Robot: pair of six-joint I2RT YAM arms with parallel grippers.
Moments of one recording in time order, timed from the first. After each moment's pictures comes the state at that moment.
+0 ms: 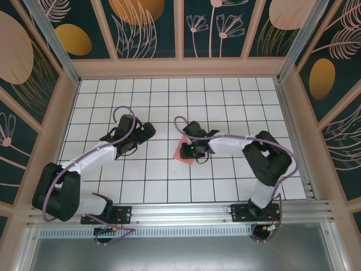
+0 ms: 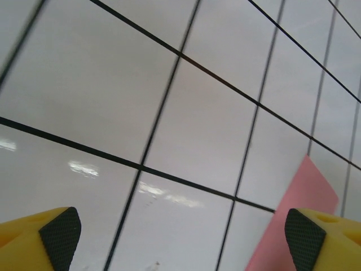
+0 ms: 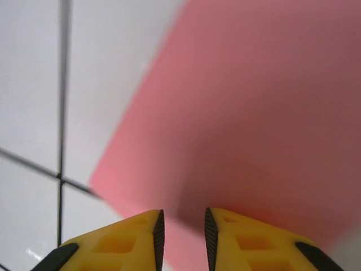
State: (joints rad) left arm -0.41 1.36 0.72 -0.20 0.03 -0.92; right arm 0.75 1.73 0.96 -0.34 -0.18 0.63
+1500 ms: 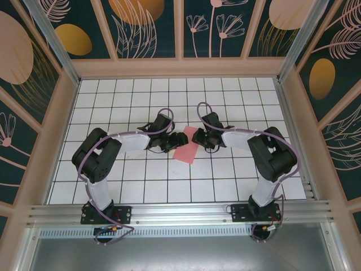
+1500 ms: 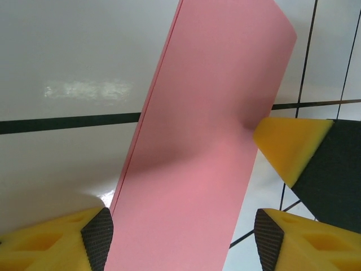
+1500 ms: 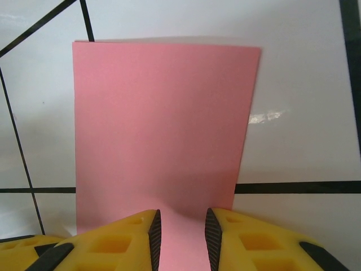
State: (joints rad) left arm -0.64 1.85 0.99 -0.09 0.38 -0.91; right arm 0.56 1.77 0.90 -0.13 -0.18 0.84
